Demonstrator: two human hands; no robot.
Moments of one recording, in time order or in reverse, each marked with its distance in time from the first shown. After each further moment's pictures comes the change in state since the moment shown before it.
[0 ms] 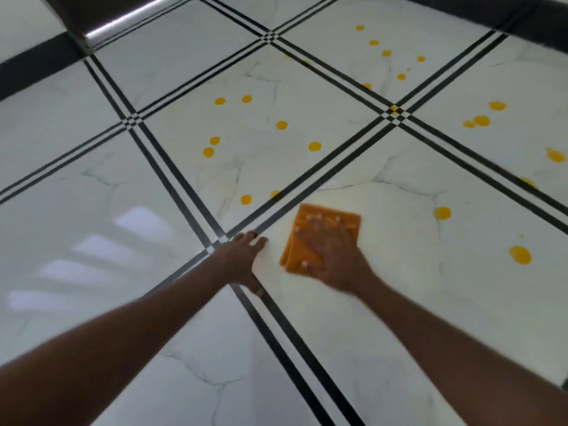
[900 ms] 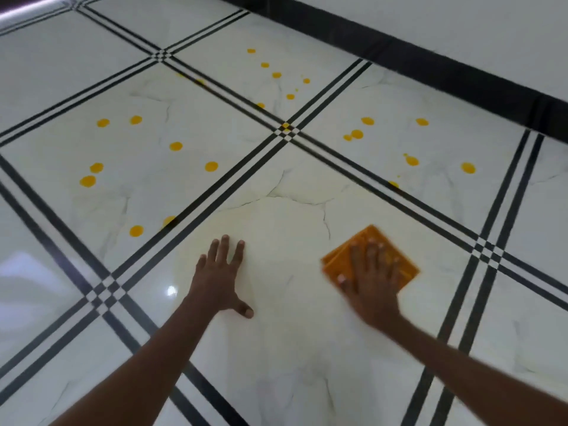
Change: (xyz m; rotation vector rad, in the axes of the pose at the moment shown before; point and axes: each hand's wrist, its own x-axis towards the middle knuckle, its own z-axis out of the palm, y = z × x) left_hand 0.066 0.149 -0.015 -0.105 0.175 0.041; right_hand -0.183 0.155 -0.026 -0.069 0.043 0.695
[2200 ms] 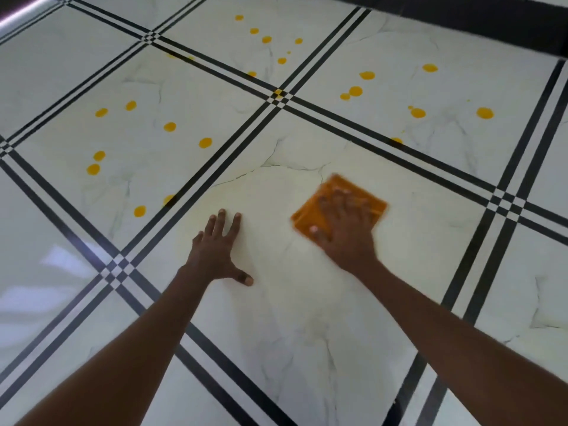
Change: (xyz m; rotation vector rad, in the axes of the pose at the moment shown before) left_hand 0.000 0.001 0.003 0.025 -0.027 -0.025; right_hand 0.030 -0.033 0.007 0.080 0.093 -0.102
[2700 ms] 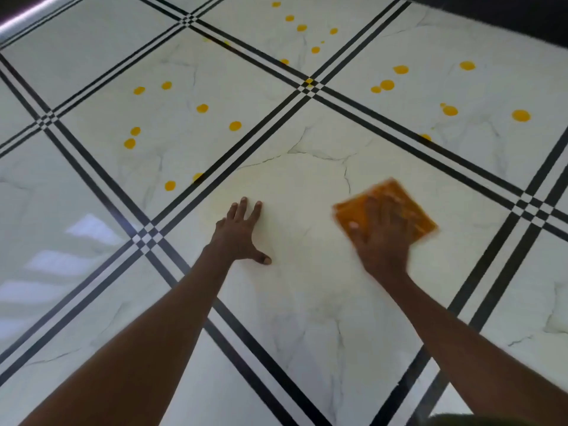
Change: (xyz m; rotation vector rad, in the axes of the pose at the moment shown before) left_hand -0.020 0.004 0.000 -0.077 0.003 -0.035; right_hand -0.041 0.013 -0.002 0.036 0.055 0.145
